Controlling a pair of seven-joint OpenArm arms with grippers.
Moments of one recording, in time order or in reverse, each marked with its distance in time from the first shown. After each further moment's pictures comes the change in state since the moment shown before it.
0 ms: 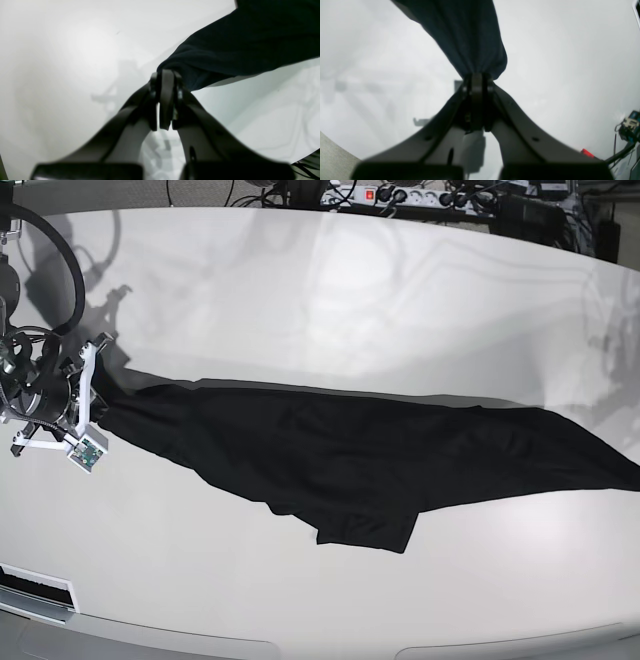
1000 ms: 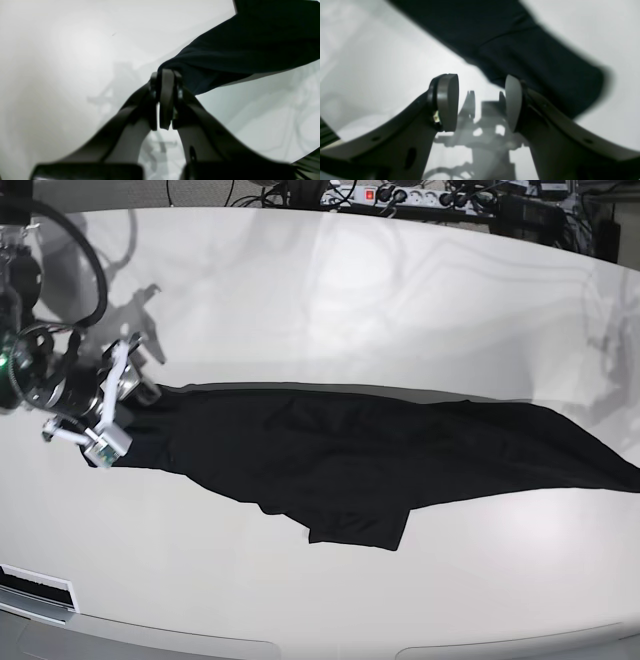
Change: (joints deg) left arm 0.0 0.9 0.0 0.0 -1.3 0.2 0.0; right arm -2.2 -6.5 0.0 -2.4 4.8 -2.1 4.4
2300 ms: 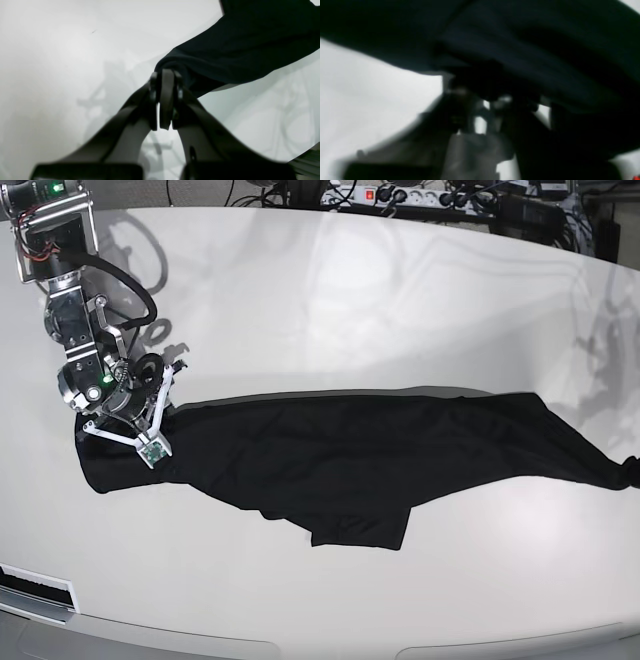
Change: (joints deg) left arm 0.0 3.7 0.0 0.0 -1.1 0.0 1.3; right arm 11.4 -5.7 -14.5 -32.9 -32.5 -14.2 24.7
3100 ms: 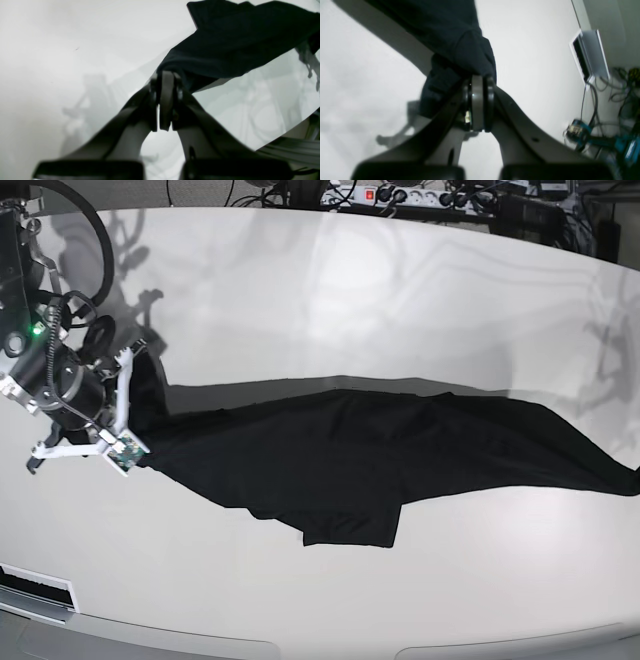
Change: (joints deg) left arm 0.0 -6.4 0.0 0.2 -15.8 -3.0 6.8; right arm -12.9 11.9 6.9 47.7 9.9 2.3 -19.8
